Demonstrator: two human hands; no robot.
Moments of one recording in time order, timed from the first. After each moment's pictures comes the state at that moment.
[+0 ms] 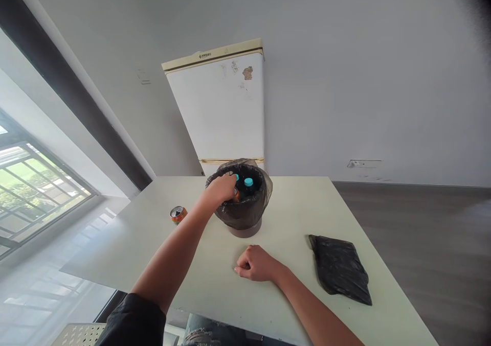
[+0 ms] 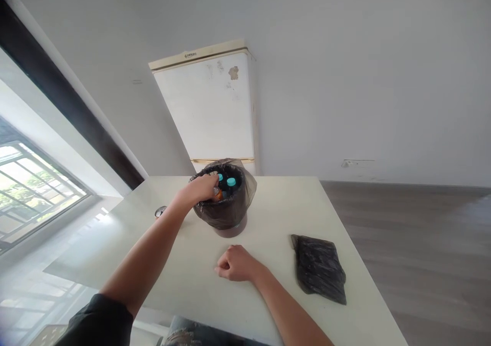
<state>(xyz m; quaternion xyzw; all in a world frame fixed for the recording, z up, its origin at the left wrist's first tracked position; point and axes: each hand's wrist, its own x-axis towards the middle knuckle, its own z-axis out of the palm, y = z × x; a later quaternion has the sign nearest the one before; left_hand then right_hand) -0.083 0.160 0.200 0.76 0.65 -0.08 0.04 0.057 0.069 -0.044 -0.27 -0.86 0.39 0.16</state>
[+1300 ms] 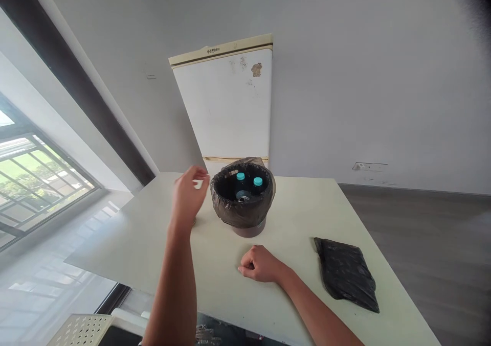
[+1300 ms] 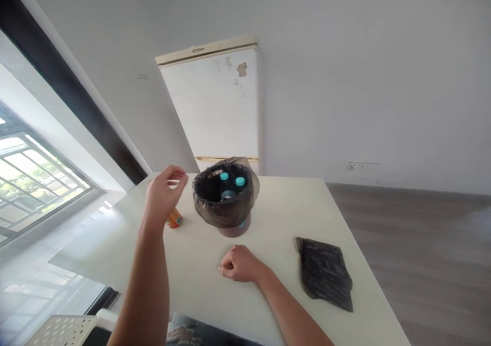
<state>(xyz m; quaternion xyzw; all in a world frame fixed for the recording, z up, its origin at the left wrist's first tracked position) -0.162 0.103 0.190 0.64 0.65 0.41 -0.01 0.058 0.070 -0.050 -0.27 -0.87 0.39 0.16</state>
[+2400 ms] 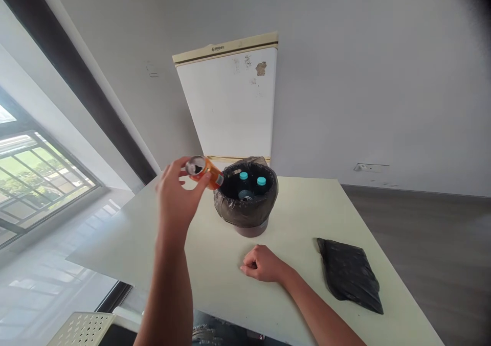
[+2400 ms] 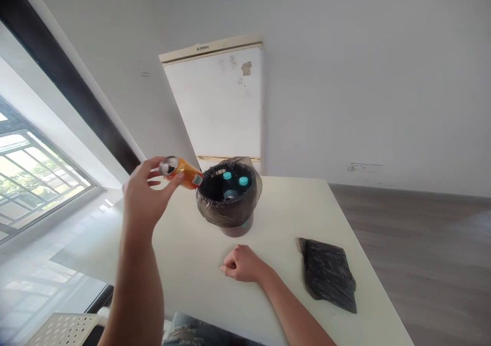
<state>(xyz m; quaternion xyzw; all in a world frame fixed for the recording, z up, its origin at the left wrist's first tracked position) -0.151 0.059 0.223 0.57 0.66 0.48 -0.08 0.057 0.069 -0.048 -0.28 -0.87 0.39 0.15</state>
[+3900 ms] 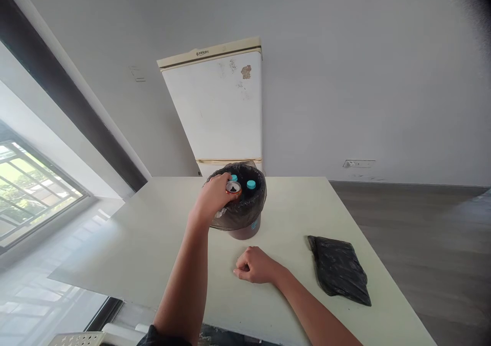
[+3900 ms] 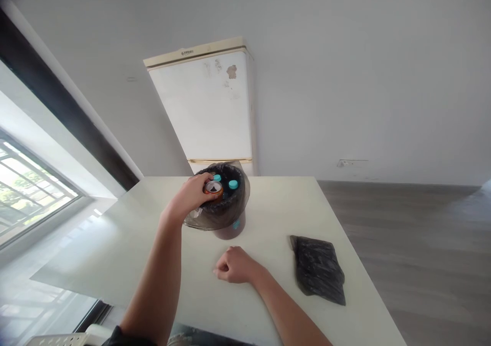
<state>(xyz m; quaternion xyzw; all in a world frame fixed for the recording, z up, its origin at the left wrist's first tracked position) -0.099 0.129 0.193 0.74 0.64 0.17 0.08 0.058 0.070 -0.041 -0.27 -0.86 0.39 0.16</state>
